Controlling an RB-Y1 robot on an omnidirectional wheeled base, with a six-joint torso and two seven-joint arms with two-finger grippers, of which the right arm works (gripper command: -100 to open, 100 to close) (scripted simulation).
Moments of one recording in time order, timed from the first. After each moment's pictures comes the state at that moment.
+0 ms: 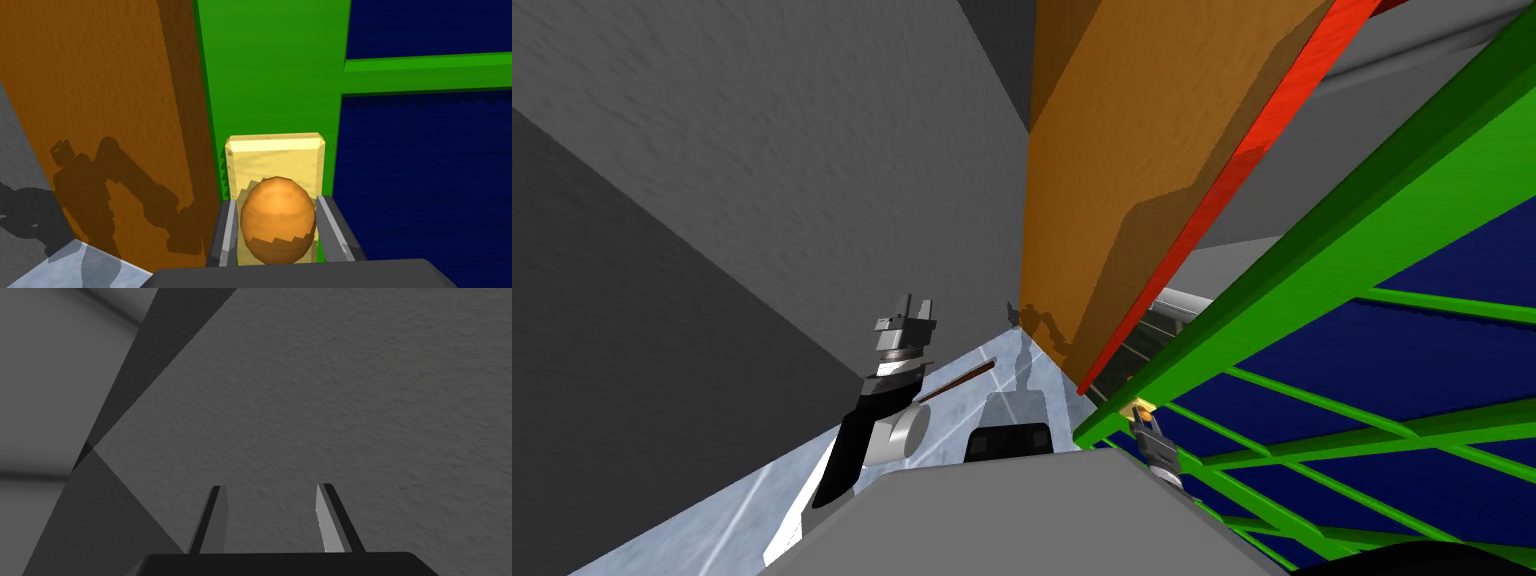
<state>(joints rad) 0.38 -0.51 0.37 -0.78 -0.98 -1.17 -1.57</state>
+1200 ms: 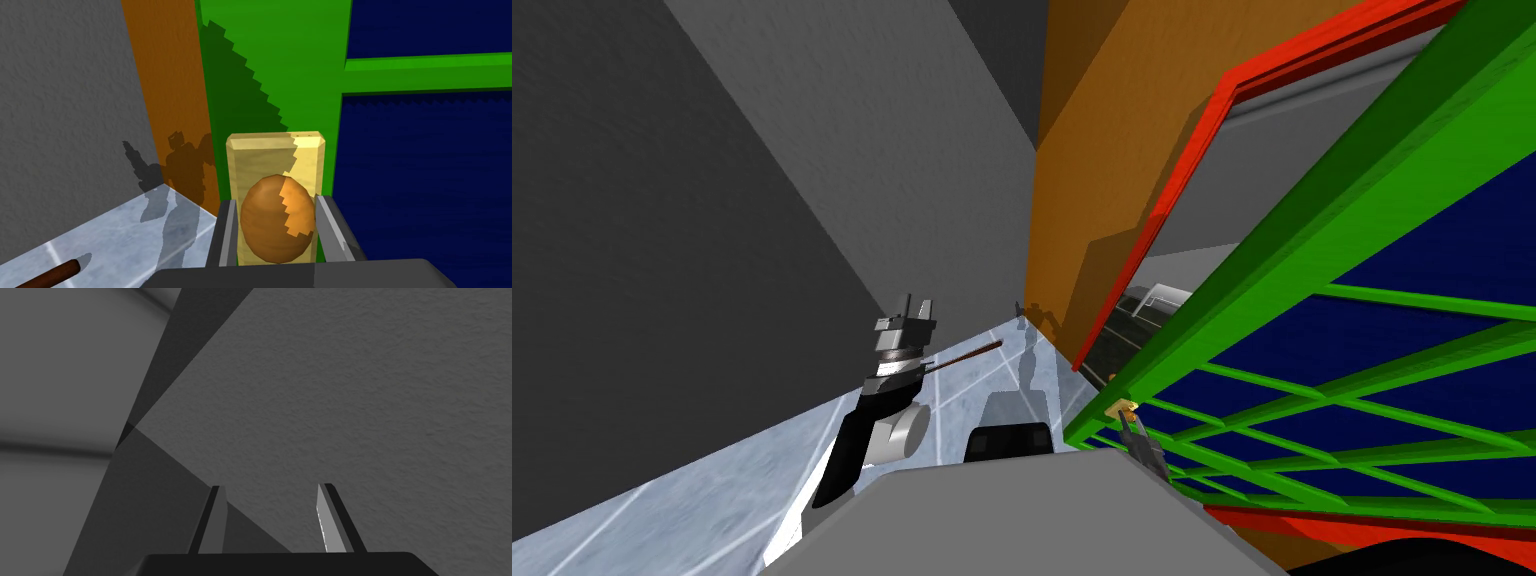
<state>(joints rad) 0.41 -0.55 0.52 -0.80 -0.87 -1.27 -1.61</state>
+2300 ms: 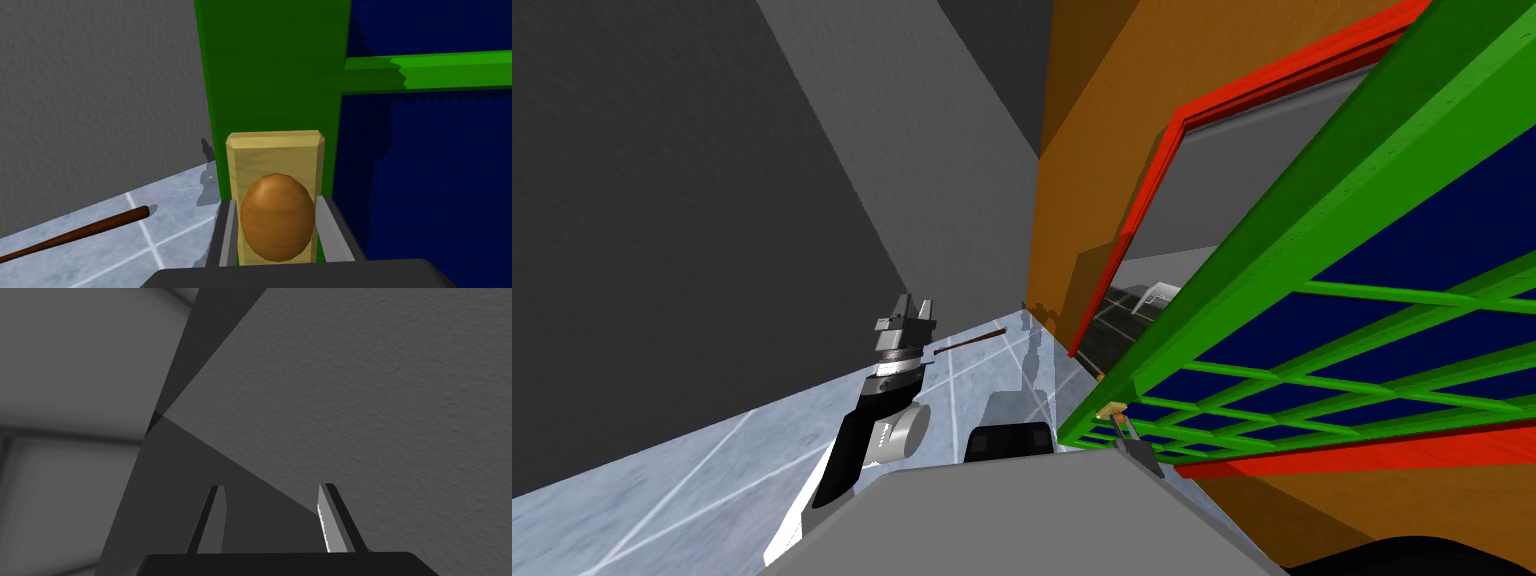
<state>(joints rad) 0.43 -0.58 0.61 -0.82 -0.79 -1.33 -1.63</state>
